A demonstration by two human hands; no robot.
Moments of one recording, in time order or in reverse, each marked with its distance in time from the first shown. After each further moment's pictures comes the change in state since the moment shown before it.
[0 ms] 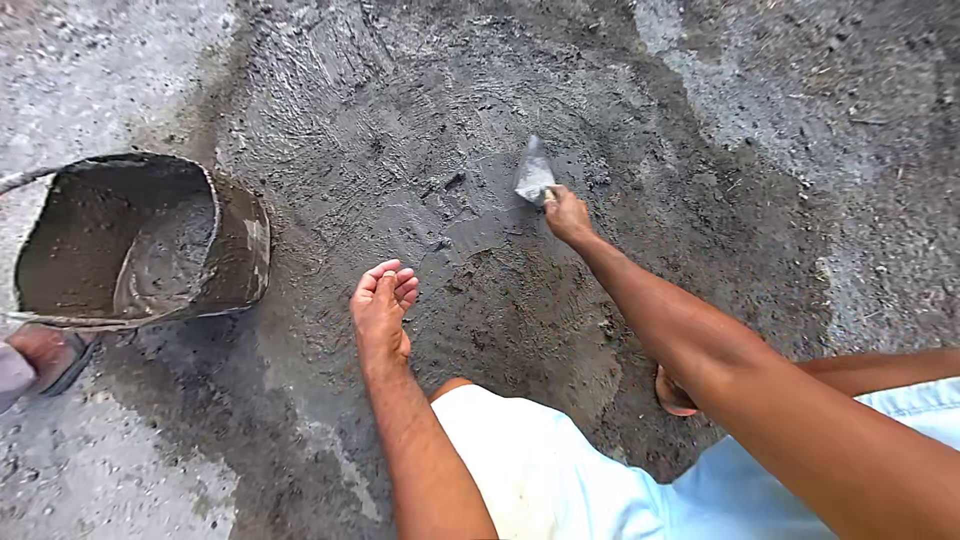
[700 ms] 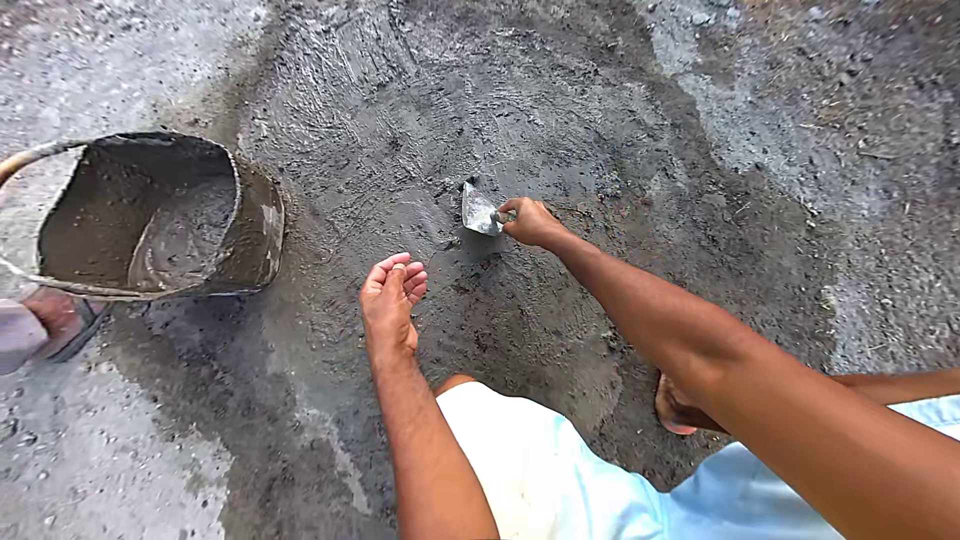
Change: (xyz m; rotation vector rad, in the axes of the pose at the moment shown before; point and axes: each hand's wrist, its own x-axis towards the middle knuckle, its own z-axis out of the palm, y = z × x) left_hand -0.004 0.002 -0.005 -0.061 0.021 -0.006; right_hand -0.011 -0.084 0.026 -0.190 -0.364 -0.242
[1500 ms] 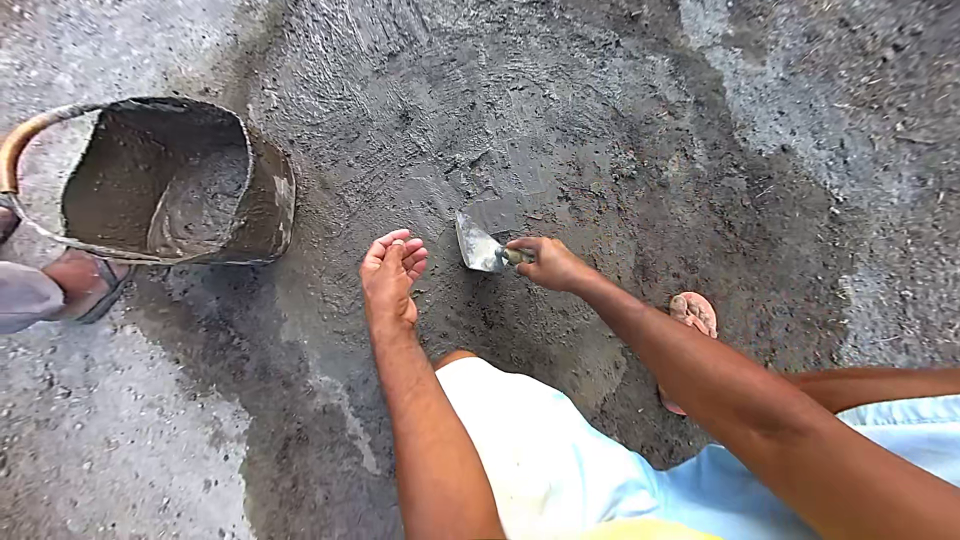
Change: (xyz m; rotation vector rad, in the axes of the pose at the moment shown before) left_hand -0.005 0.000 -0.018 0.017 -0.010 0.015; right_hand -0.099 0.012 0.045 0.104 -0.127 -0.088
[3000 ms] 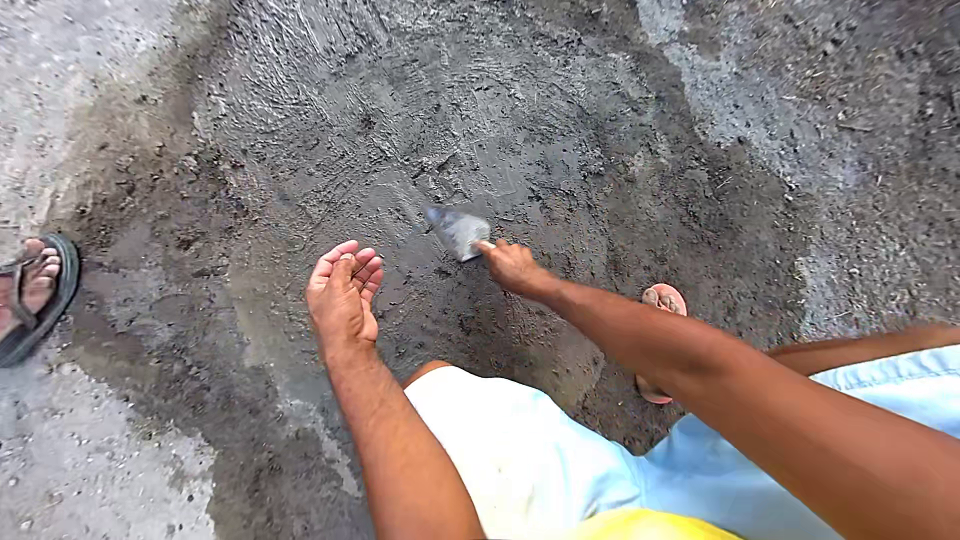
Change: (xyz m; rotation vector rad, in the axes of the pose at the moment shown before) left_hand 0.008 0.006 0.002 -0.075 0.065 0.026; right_hand 0.036 0.017 0.034 -0.428 0.022 0.072
